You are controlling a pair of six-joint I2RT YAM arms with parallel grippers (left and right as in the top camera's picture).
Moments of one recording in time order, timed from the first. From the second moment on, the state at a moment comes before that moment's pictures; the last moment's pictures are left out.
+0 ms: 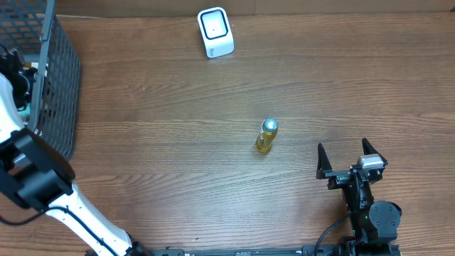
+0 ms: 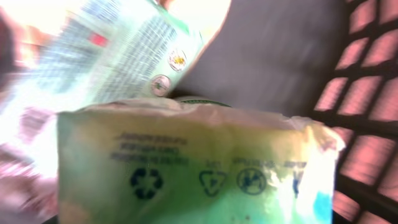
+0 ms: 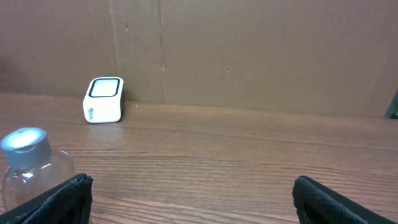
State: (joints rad) left arm 0.60 2.20 2.07 -1.02 0.08 0.03; right arm 0.00 0.01 0.02 -0.02 -0.11 -0.03
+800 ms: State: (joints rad) left arm 0.28 1.49 2.08 -1.19 0.11 -0.15; right arm 0.00 0.01 0.02 -0.02 -0.11 -0.03
